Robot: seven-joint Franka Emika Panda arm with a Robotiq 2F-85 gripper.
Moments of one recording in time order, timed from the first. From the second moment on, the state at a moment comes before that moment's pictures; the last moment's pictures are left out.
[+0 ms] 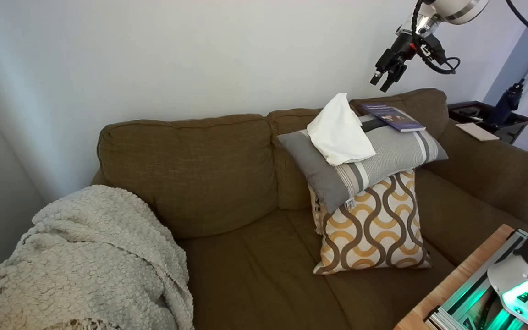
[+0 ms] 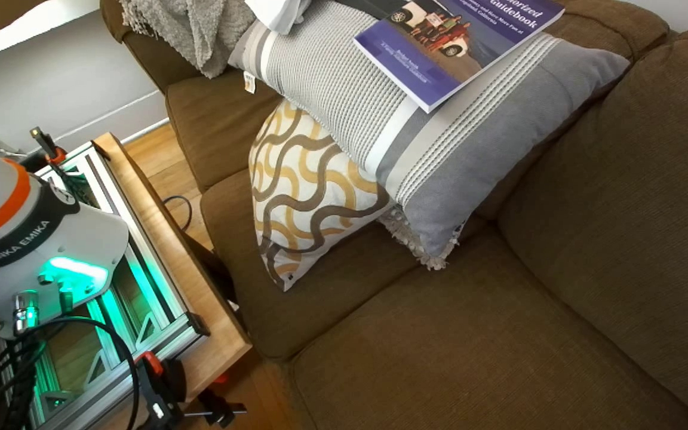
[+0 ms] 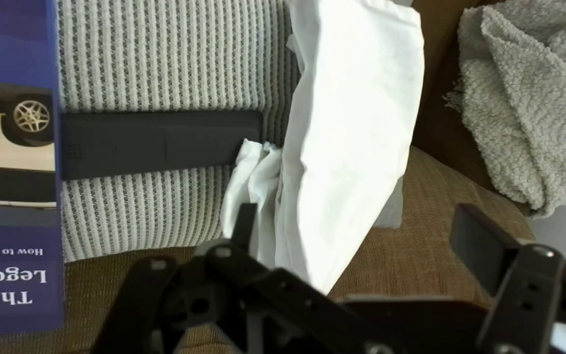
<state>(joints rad) -0.02 -0.02 -0.19 -1.98 0.45 1.94 -0.50</state>
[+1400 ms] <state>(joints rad) -0.14 0.54 0.02 -1.36 0.43 1.70 -1.23</state>
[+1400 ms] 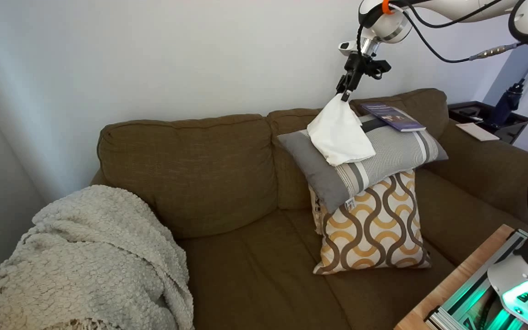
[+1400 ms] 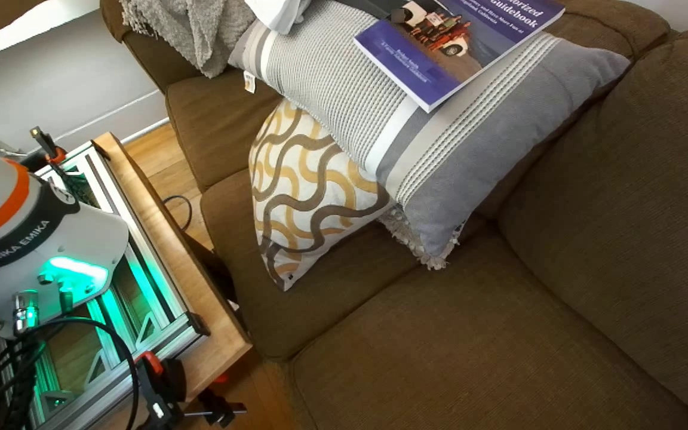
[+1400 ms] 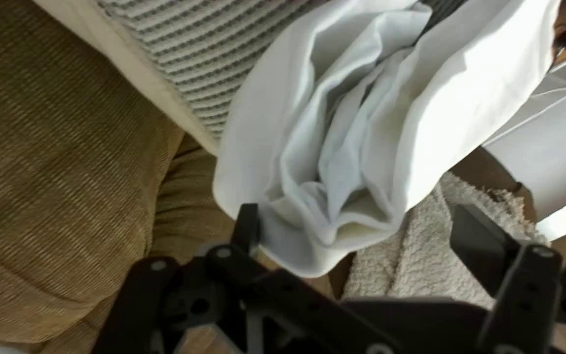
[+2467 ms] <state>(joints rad) -0.09 0.62 0.03 -1.26 0.14 1.66 -1.06</state>
